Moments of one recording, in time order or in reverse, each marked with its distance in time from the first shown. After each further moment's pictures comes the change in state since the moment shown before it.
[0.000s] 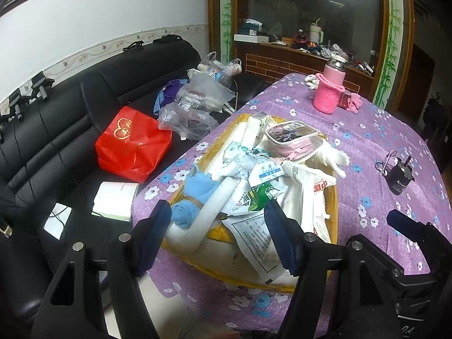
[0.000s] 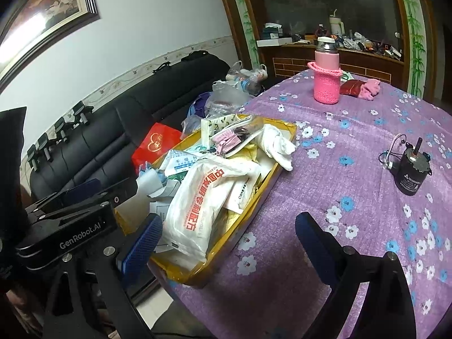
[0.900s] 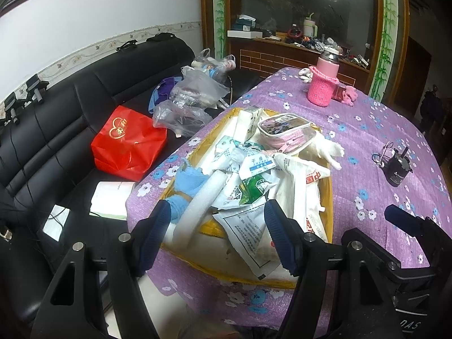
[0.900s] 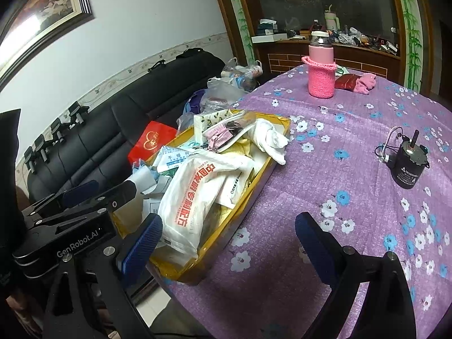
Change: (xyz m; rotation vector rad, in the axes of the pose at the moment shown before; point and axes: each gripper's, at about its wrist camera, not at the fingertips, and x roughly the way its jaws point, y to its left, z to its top) left arm 0.001 -0.007 -0.005 0.029 0.017 -0.014; right arm 0.000 -0.005 -0.002 0.015 0.017 -0.014
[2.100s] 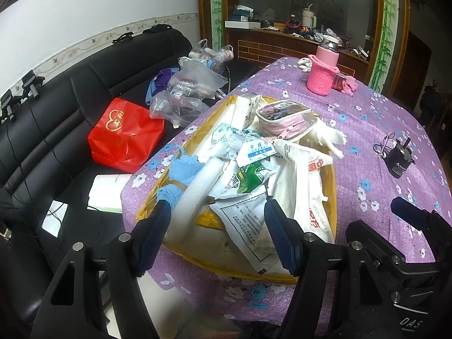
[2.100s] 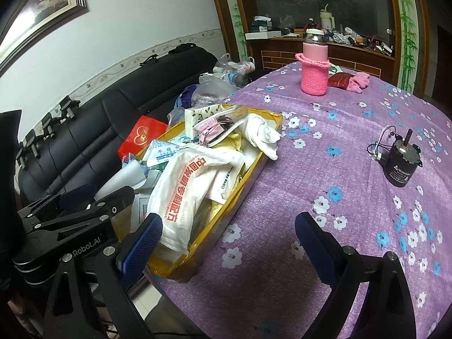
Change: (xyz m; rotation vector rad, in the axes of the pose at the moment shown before) left arm 0.012 0.001 -0.005 0.015 0.048 -0.011; right arm 0.001 -0.001 0.000 -0.020 0.023 -0.047
